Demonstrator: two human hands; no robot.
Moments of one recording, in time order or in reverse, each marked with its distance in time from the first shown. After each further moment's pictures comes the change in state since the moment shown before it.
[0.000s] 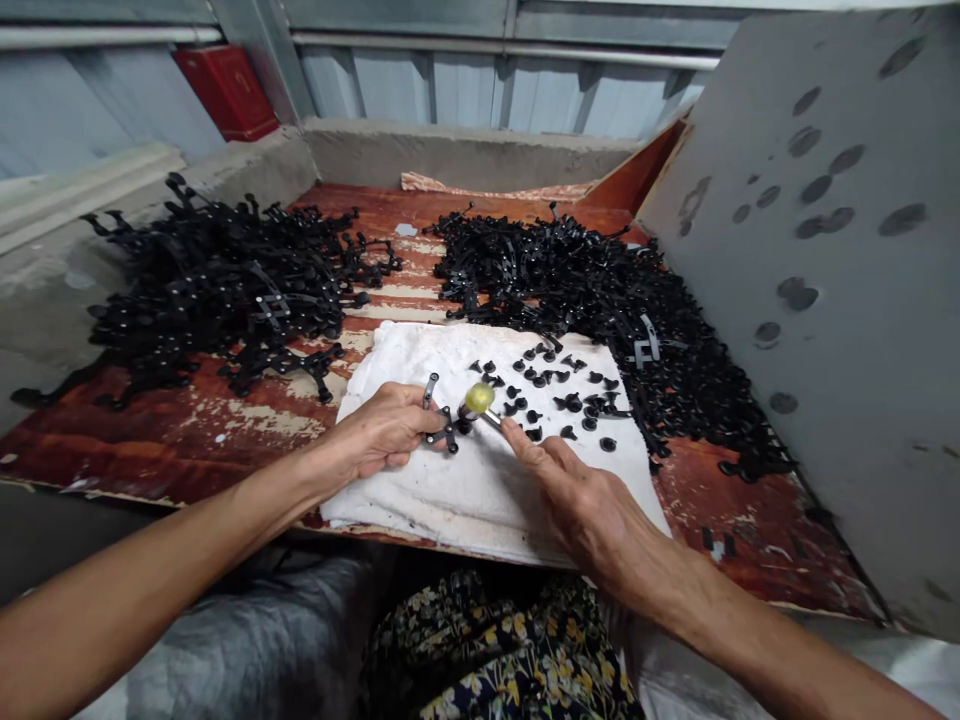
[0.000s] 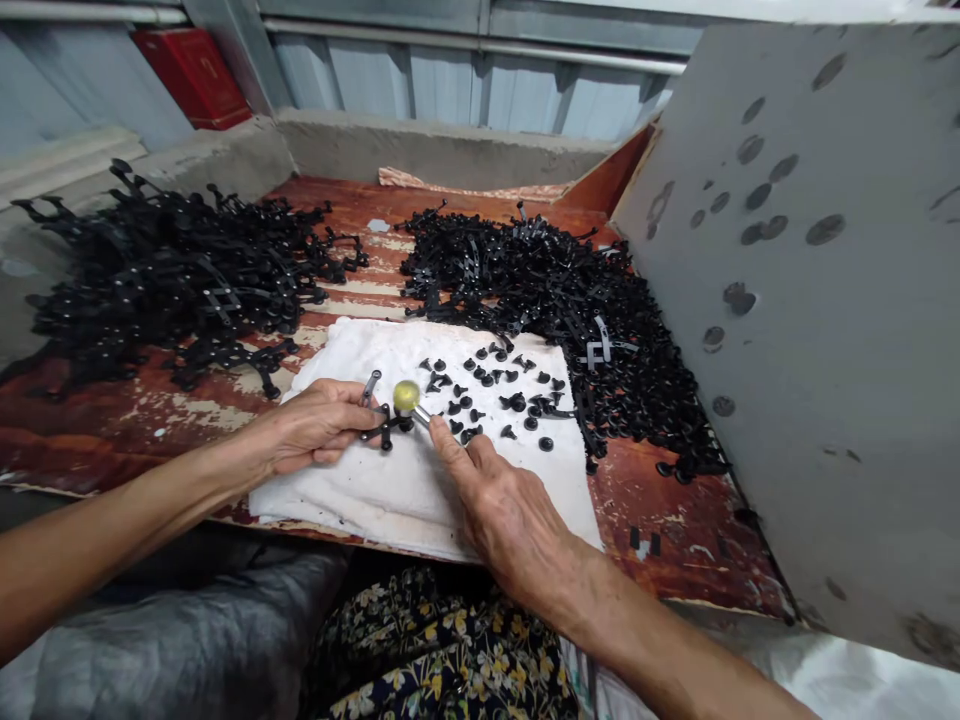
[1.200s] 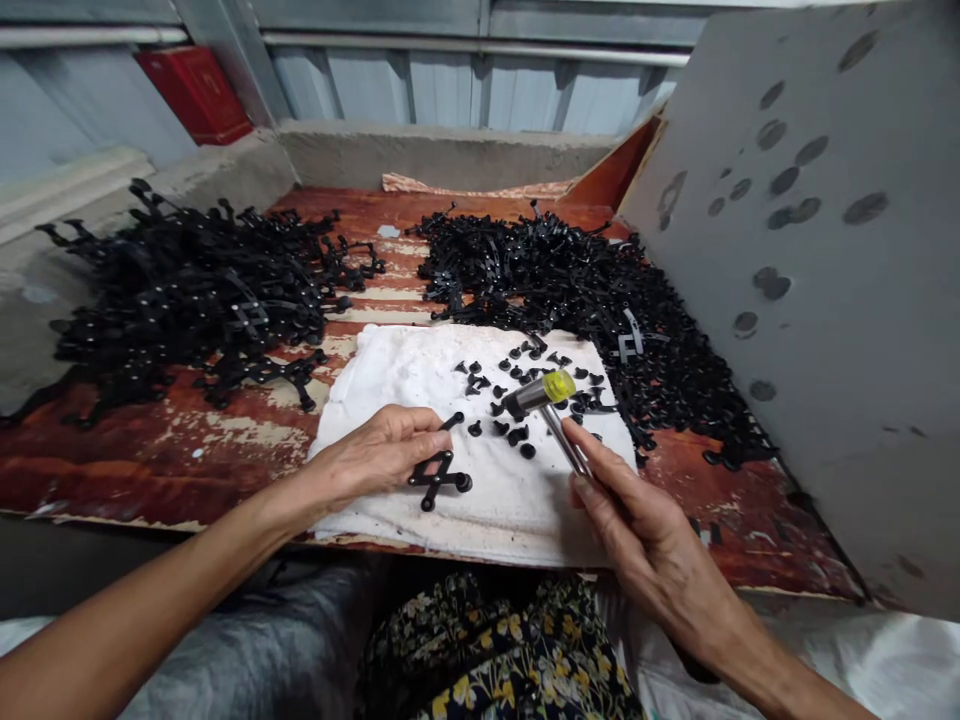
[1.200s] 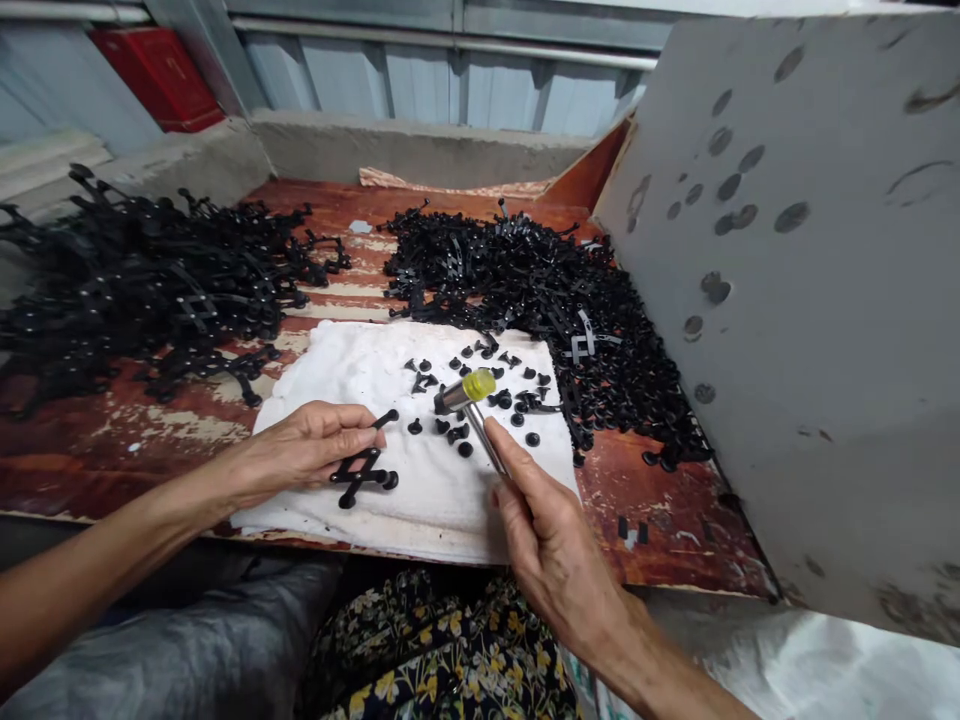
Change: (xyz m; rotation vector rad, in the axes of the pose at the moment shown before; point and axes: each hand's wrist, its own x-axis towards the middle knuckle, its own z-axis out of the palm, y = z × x) left_hand -0.010 -0.011 0.000 0.245 -0.289 0.160; right_hand -0.027 0.009 0.001 0.241 0.306 0.244
